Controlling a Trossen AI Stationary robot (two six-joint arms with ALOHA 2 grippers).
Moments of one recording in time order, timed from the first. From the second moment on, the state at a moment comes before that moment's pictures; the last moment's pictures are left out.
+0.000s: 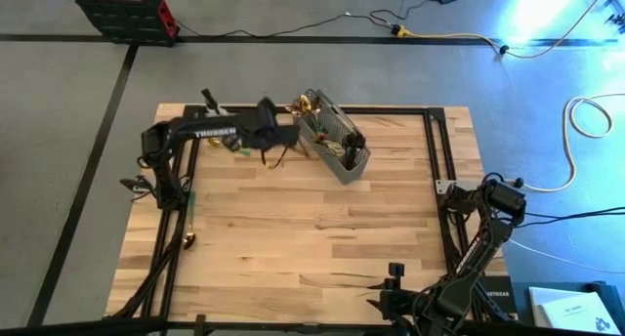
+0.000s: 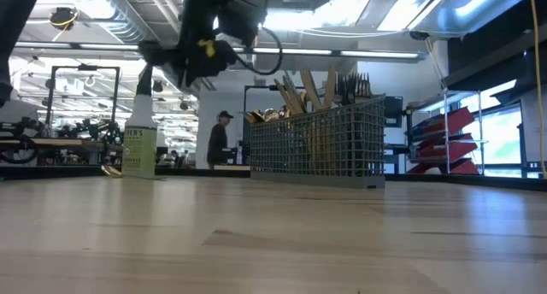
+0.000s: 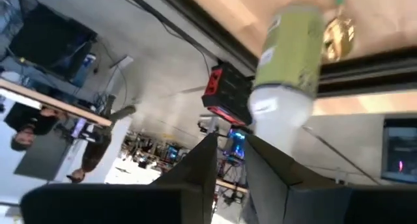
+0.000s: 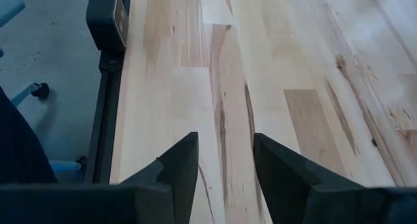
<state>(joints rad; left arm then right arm) 0.28 1.79 1.56 -1.57 -0.95 0.84 1.07 1.87 1.28 -0.68 0.75 0.99</state>
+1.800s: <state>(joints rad) 0.19 1.33 0.85 -1.19 -0.49 -1.07 0.66 1.81 1.28 -0.83 0.68 0.24</state>
